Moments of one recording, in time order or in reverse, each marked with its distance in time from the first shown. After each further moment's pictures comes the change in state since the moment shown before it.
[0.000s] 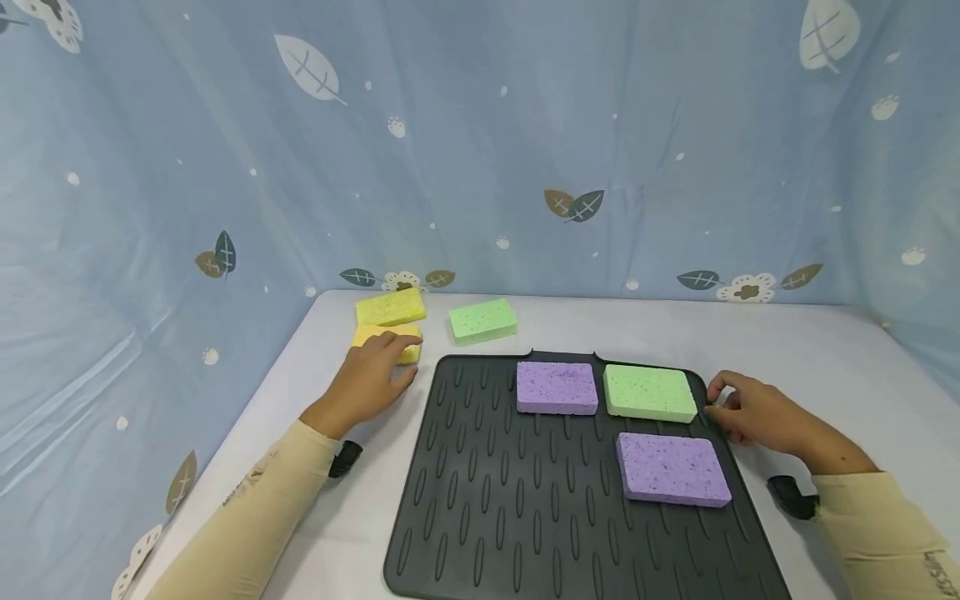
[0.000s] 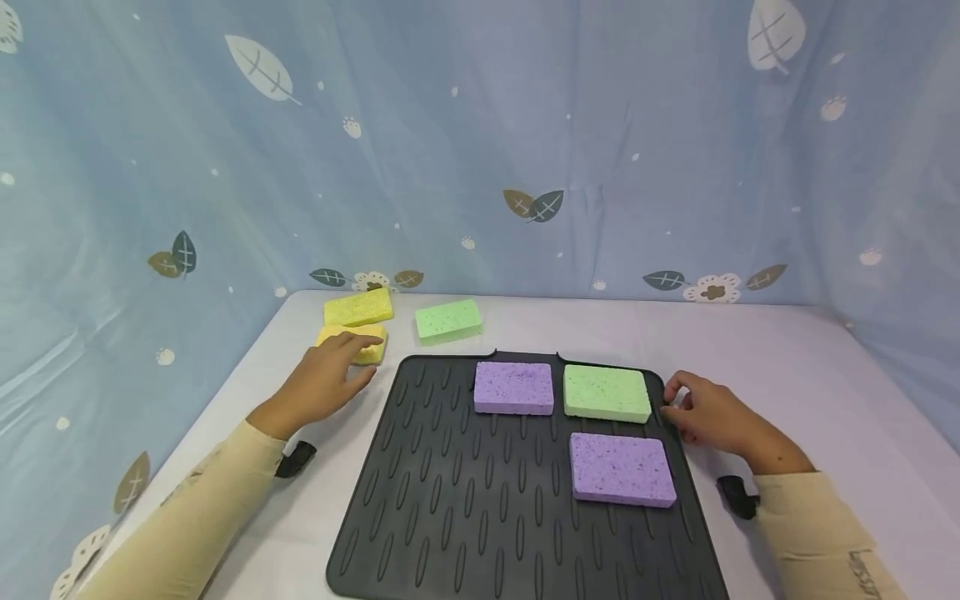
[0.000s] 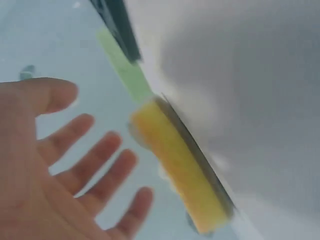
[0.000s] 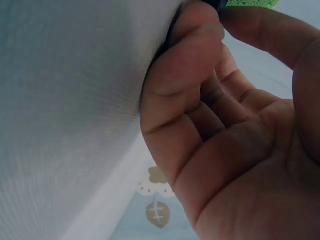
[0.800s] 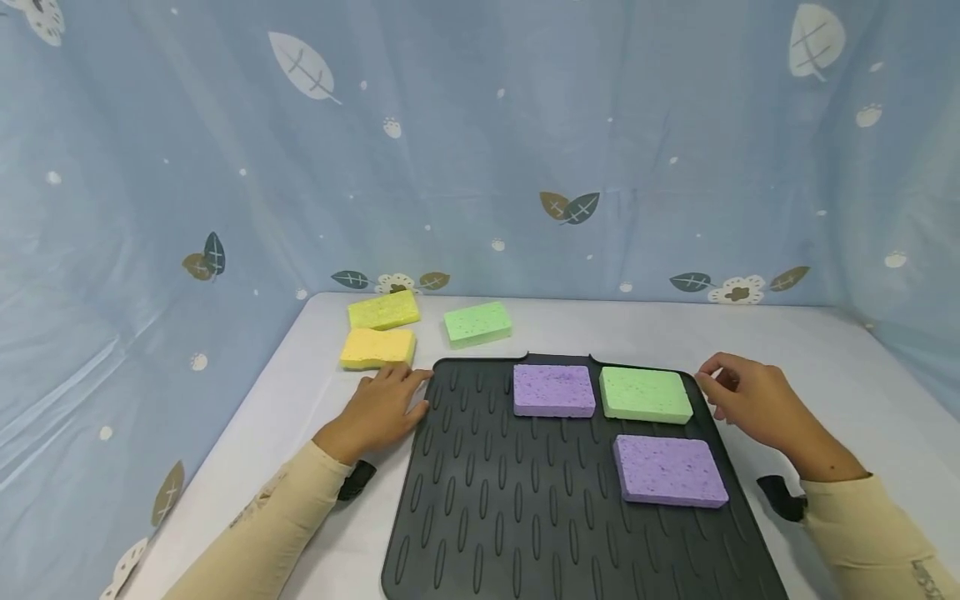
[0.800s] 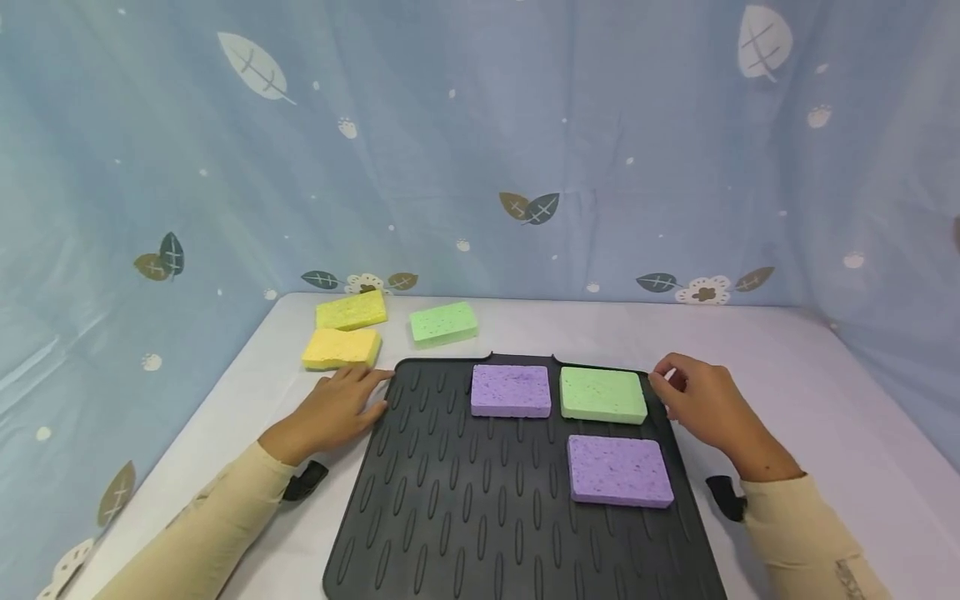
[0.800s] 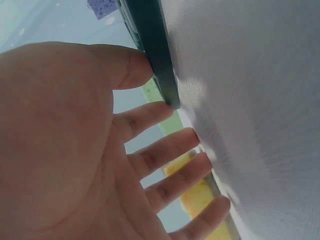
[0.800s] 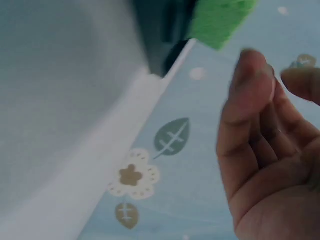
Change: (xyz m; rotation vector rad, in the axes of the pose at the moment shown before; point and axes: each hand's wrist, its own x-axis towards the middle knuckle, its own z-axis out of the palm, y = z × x) left_hand -0.014 0.020 0.021 0.093 -0.205 0.018; right_hand -0.008 -0.039 -0.003 -0.139 0.378 -0.089
